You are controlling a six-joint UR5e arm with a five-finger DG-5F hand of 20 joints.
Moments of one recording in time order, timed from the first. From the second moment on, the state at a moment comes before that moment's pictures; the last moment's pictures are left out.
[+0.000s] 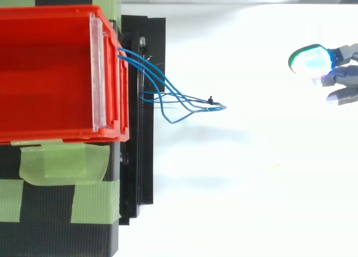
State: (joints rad) arm 0.44 -1.64 -2.33 -2.42 -0.73 0.19
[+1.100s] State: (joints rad) arm 0.44 -1.83 -2.33 -1.99 -0.59 0.18
